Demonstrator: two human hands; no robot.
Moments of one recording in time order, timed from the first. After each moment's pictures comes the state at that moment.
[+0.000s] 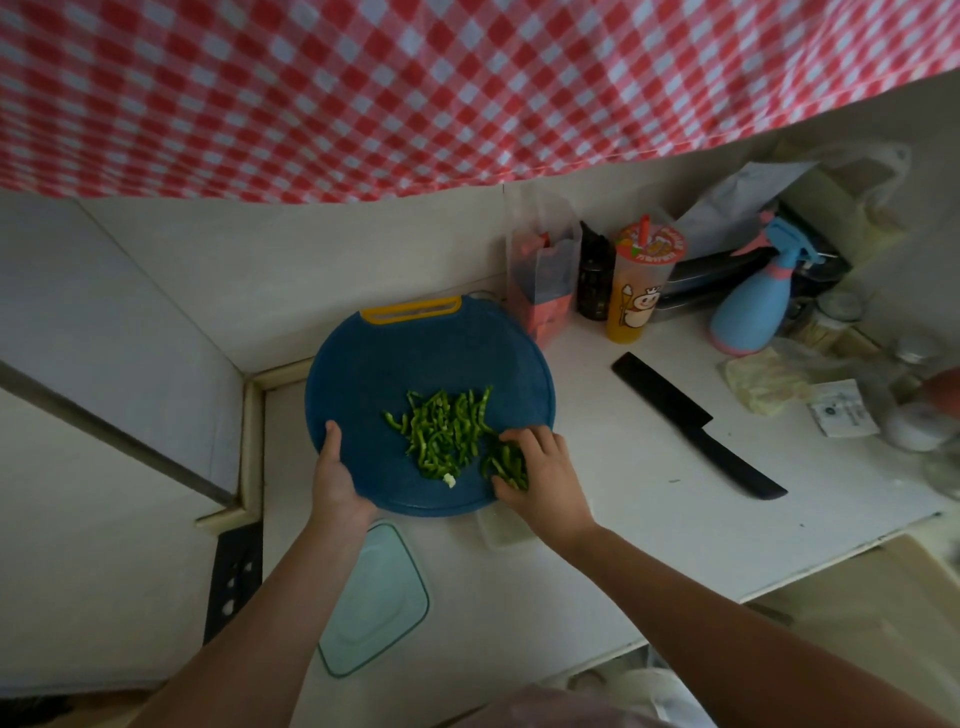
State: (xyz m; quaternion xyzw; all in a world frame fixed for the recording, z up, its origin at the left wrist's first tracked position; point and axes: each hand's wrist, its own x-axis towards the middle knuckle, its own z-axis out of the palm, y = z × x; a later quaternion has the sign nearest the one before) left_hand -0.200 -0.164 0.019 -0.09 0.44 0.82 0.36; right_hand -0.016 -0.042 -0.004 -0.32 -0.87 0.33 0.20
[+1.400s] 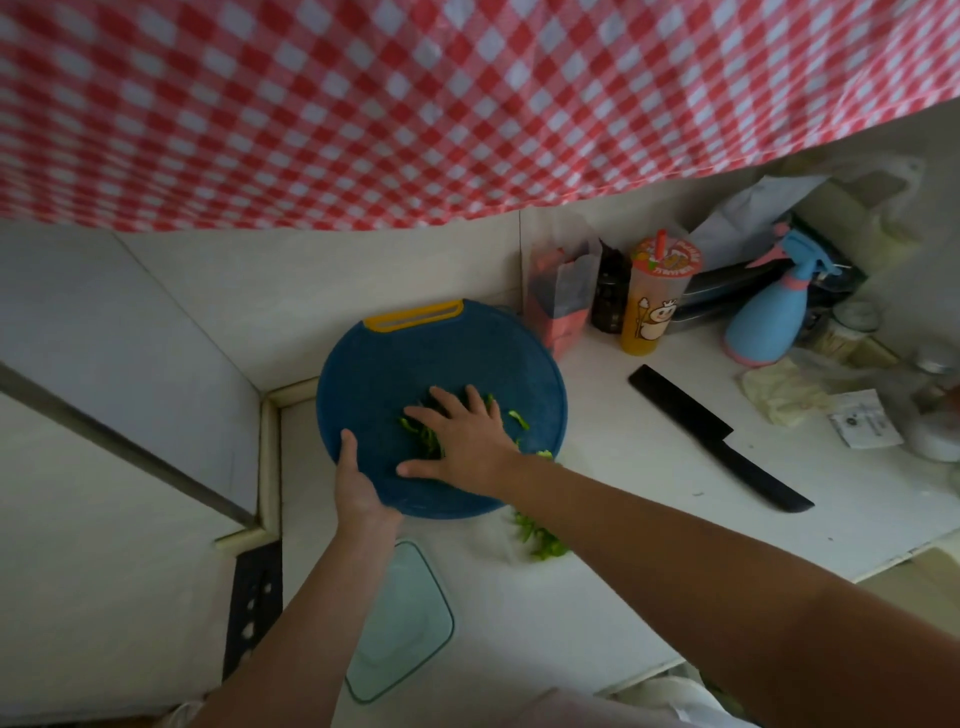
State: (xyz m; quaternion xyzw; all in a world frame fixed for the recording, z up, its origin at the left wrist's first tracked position) left_hand -0.203 -0.160 0.032 -0.11 0.42 0.83 0.35; right_hand -0.124 -0.050 0.059 -0.21 -0.94 0.25 -0.04
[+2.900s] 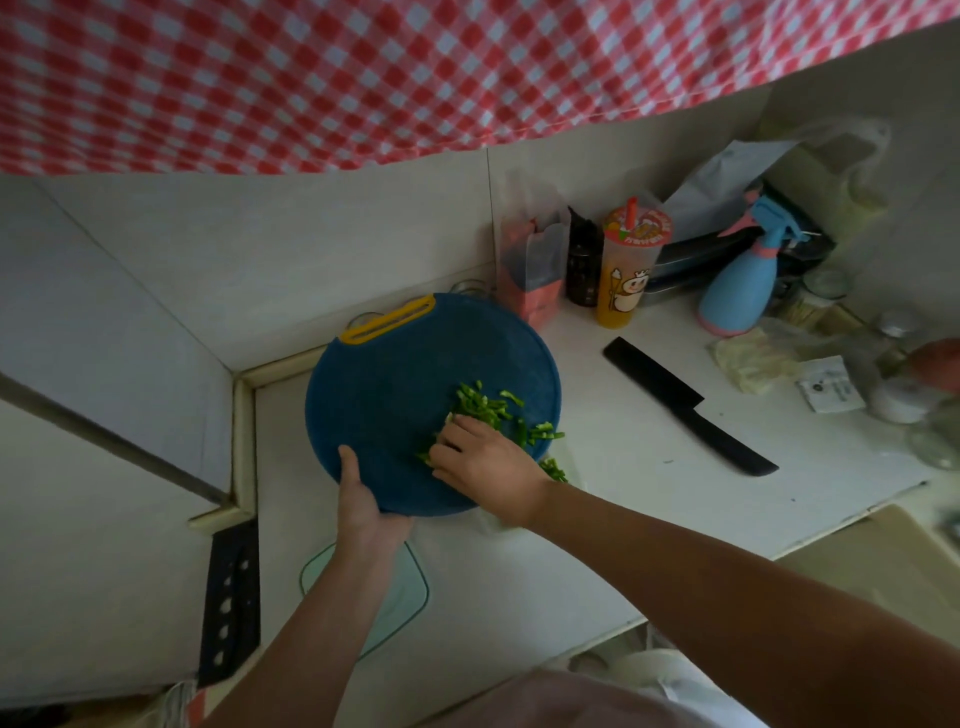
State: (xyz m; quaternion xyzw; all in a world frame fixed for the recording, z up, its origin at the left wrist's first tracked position) left_hand -0.154 -0.169 0.017 -0.16 0.39 0.82 0.39; right_hand -0.060 -0.051 0.009 0.00 -0.96 0.11 0.25
